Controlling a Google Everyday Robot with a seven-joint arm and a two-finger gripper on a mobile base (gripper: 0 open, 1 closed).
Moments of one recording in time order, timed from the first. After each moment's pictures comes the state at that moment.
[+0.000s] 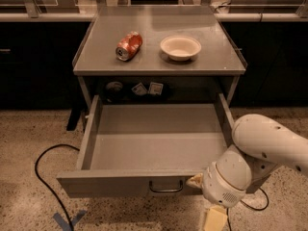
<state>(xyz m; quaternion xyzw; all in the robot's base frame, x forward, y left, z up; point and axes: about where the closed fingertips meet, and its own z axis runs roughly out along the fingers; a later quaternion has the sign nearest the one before) 0.315 -0.103 0.664 -0.64 0.72 0.28 0.06</state>
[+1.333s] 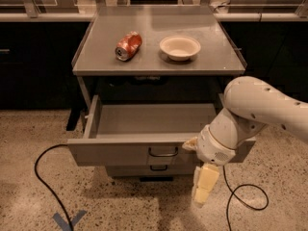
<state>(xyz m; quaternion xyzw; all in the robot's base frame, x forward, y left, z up) 0.405 -0.100 0.699 -0.66 0.71 0.23 0.10</state>
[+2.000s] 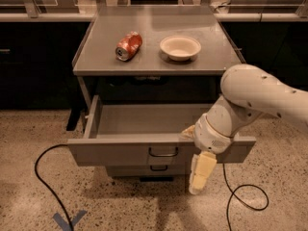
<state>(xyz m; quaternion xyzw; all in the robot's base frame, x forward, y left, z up) 0.432 -0.101 0.713 -0.67 0.70 0.21 0.11</state>
